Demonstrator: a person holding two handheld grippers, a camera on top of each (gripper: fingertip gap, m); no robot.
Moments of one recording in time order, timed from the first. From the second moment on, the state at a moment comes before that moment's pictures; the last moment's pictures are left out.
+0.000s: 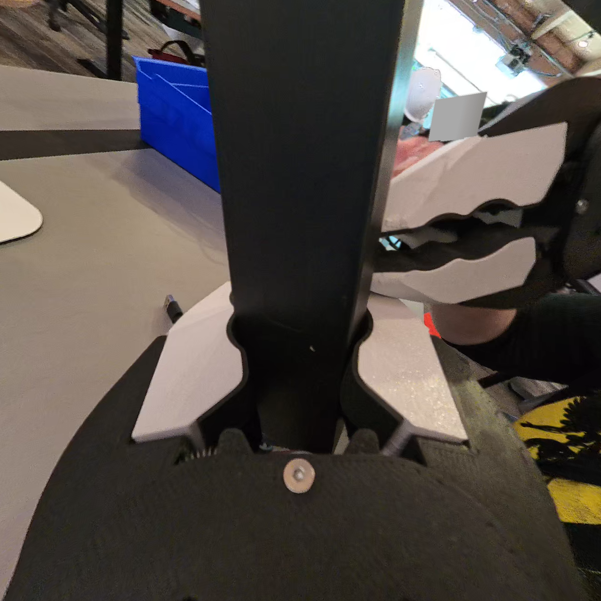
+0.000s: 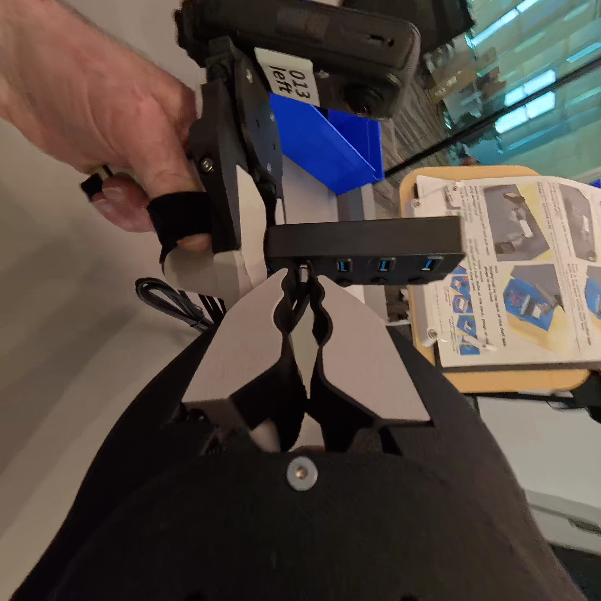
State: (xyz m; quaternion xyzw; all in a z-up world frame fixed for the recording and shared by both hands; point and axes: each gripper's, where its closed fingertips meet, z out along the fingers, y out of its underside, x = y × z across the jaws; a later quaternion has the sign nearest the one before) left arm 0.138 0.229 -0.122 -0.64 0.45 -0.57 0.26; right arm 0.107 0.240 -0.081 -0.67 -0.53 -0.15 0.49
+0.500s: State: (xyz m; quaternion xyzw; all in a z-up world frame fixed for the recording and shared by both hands) left arm 0.143 0.203 -0.110 -0.61 0.45 -0.60 0.24; right arm 0.113 0.217 -0.071 -0.66 -0.53 -0.11 0.52
